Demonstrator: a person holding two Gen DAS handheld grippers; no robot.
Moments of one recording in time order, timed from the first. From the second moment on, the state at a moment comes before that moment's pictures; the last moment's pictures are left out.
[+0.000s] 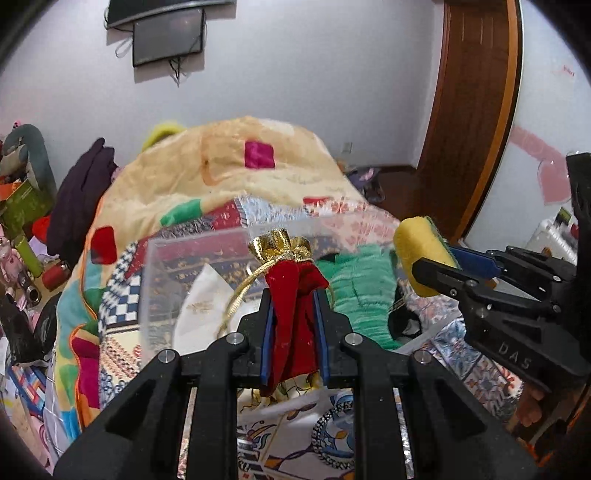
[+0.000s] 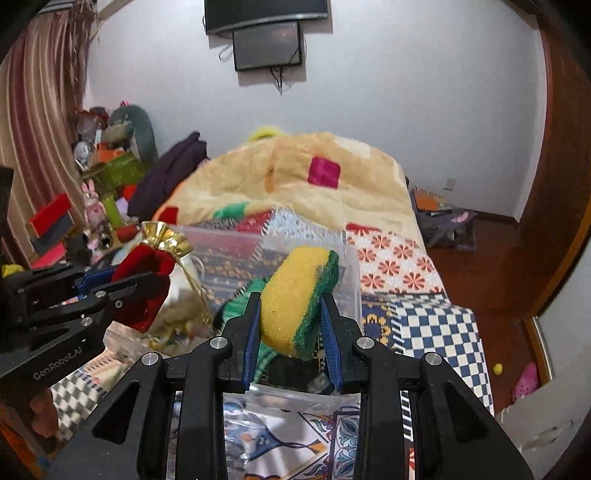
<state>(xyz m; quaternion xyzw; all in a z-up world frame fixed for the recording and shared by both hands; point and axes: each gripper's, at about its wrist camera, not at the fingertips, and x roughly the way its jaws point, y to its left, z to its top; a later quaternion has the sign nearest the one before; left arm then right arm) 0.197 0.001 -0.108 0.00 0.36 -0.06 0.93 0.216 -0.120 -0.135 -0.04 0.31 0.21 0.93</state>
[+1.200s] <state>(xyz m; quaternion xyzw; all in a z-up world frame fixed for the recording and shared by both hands) 0.128 0.016 -0.098 0.01 0.34 -0.05 0.94 0.165 -0.131 -0.127 -0.06 0.28 0.23 0.93</state>
